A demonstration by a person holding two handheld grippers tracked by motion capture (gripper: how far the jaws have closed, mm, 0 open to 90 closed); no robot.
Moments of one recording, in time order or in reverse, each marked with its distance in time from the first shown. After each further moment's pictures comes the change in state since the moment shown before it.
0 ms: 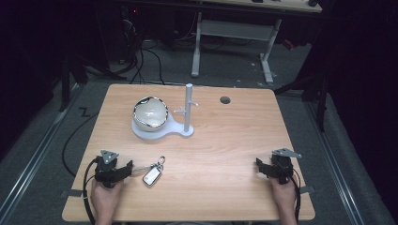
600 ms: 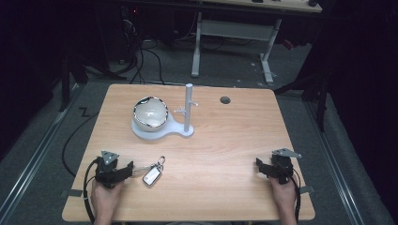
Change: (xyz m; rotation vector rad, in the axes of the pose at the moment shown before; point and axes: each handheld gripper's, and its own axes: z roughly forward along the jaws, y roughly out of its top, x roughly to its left) left arm -0.003 -0.001 -0.002 0.003 -0.010 0.006; right arm 0.000 0.000 0.000 0.001 0.001 0.001
